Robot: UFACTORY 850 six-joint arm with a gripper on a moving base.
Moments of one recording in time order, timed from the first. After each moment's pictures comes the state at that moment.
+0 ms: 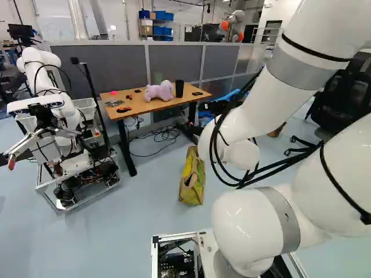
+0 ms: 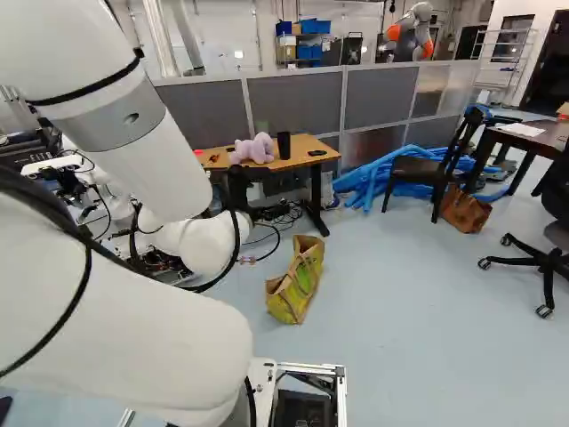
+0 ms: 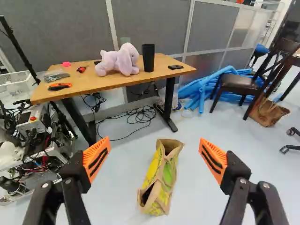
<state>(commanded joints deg) 0.0 16.0 -5.0 0.0 50.0 0.0</state>
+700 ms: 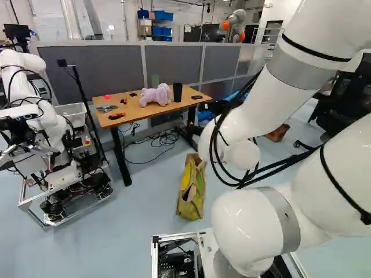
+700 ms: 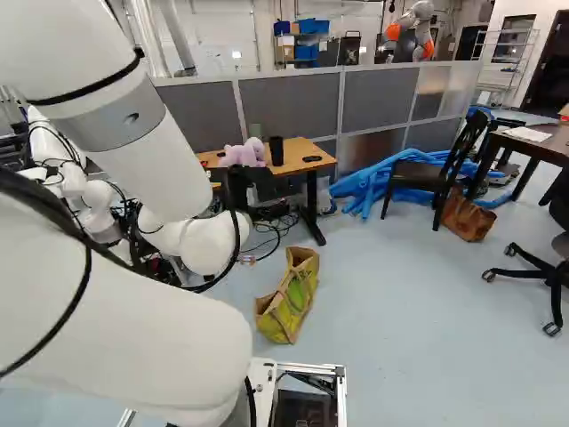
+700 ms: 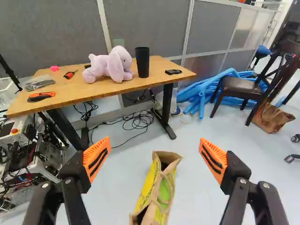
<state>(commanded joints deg) 0.0 16.0 -5.0 0.0 50.0 0.0</state>
